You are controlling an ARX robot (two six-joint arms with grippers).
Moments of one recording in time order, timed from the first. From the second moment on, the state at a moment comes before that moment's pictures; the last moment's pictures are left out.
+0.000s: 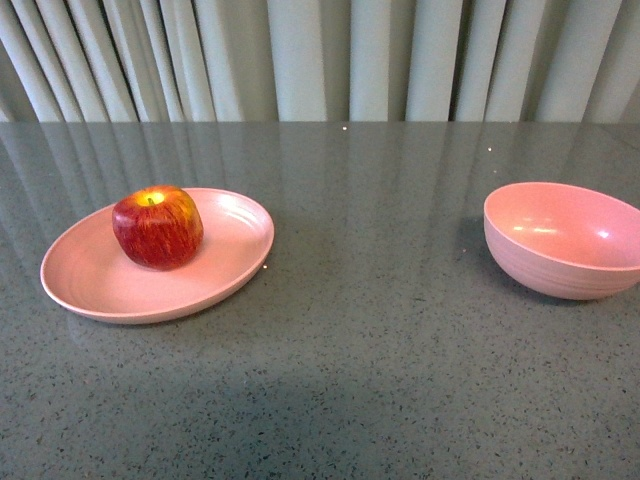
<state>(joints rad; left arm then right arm) 0.00 0.01 0.01 0.00 0.00 -0.01 0.00 0.00 0.01 0.00 0.00 0.01</state>
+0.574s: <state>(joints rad) 0.00 0.01 0.01 0.00 0.00 -0.01 0.00 0.00 0.01 0.00 0.00 0.01</state>
